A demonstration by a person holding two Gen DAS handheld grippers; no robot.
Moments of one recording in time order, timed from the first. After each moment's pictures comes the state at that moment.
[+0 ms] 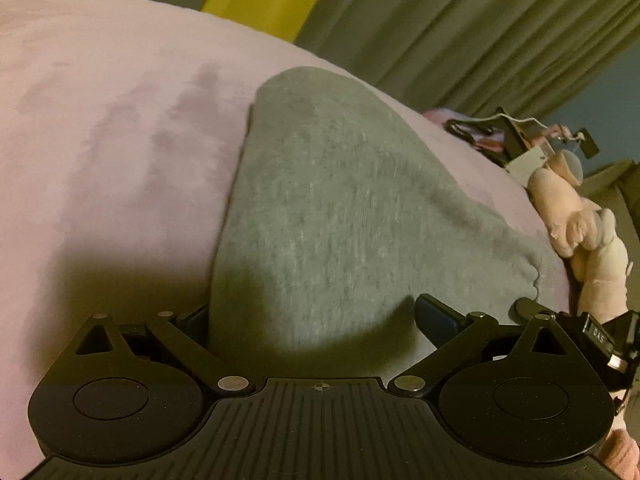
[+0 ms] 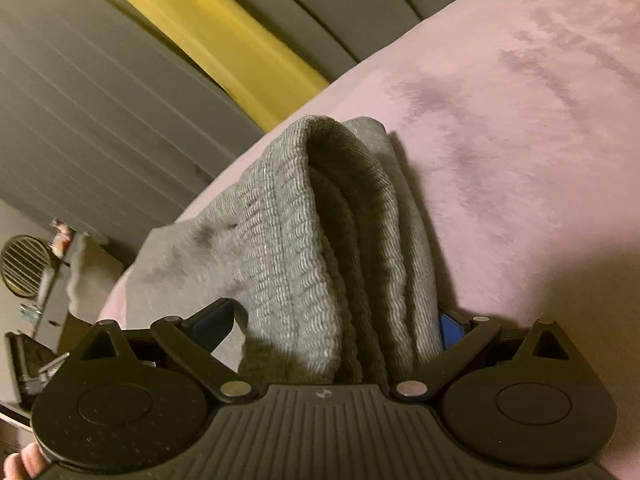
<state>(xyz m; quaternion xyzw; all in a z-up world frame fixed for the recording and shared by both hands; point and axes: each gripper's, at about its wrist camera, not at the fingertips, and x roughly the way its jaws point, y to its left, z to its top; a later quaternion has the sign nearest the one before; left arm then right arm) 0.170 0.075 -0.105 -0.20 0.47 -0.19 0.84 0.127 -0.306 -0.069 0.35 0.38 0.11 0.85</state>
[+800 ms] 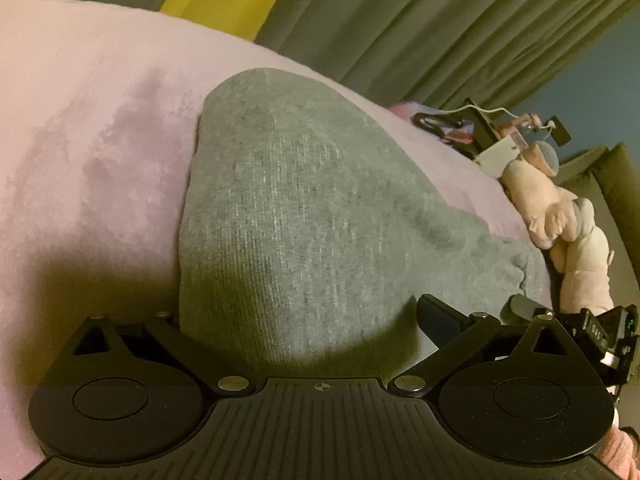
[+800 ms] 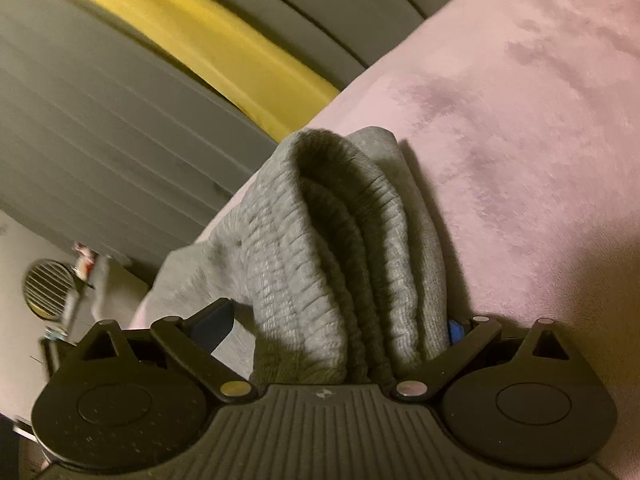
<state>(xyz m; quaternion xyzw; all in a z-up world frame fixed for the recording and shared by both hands) 0.196 0.046 -0.115 -0.20 0.46 -0.24 0.83 0.134 -0.304 -0.072 0.37 0.36 0.12 0.85</state>
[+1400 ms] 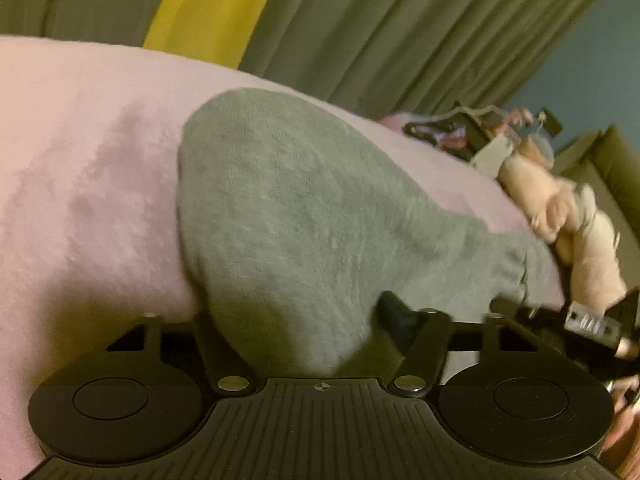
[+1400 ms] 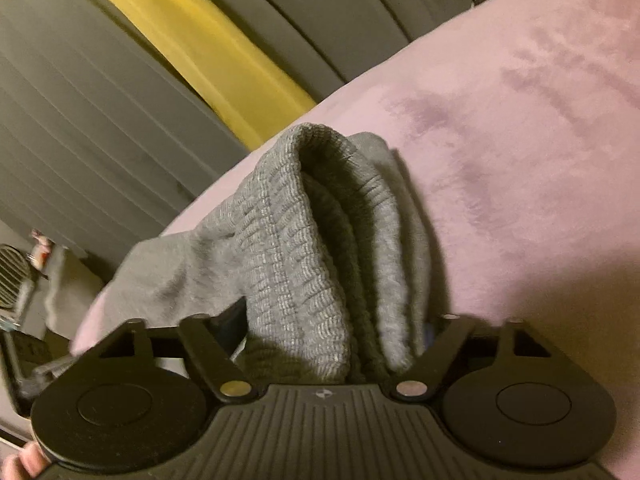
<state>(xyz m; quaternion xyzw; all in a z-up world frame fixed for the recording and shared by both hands) 0.193 0.044 -0.115 -0.17 0.42 -0.25 0.86 0.133 -0.278 -0.062 0.31 0.36 0.06 0.87</state>
